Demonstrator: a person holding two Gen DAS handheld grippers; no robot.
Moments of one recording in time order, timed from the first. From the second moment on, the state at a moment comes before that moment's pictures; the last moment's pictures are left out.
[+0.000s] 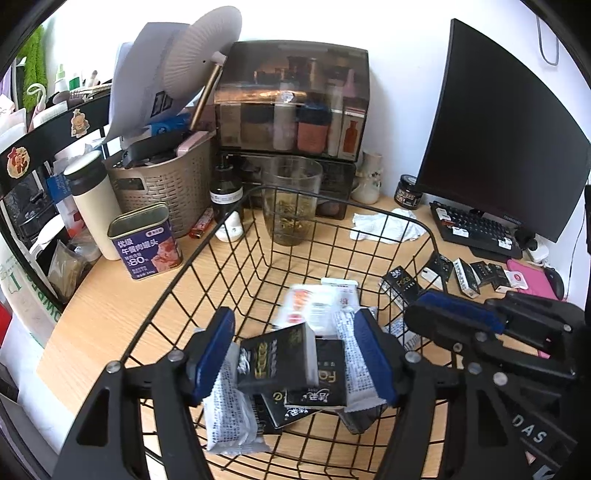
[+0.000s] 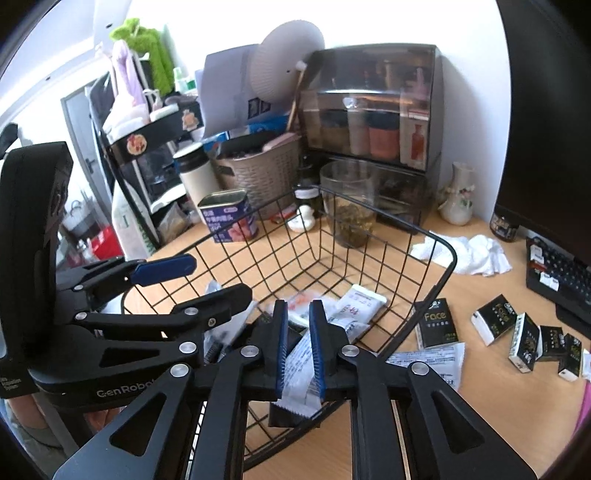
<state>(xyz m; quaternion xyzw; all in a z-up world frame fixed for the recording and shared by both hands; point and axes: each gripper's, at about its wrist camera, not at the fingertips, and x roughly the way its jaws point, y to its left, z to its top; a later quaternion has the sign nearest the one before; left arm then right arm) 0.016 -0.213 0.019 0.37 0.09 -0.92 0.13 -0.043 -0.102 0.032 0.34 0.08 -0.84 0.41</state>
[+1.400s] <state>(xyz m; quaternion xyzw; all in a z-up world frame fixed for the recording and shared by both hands) -0.113 -0.028 -0.071 0.46 0.00 -0.89 0.01 -0.122 0.126 -0.020 0.38 -0.02 -0.88 0.28</state>
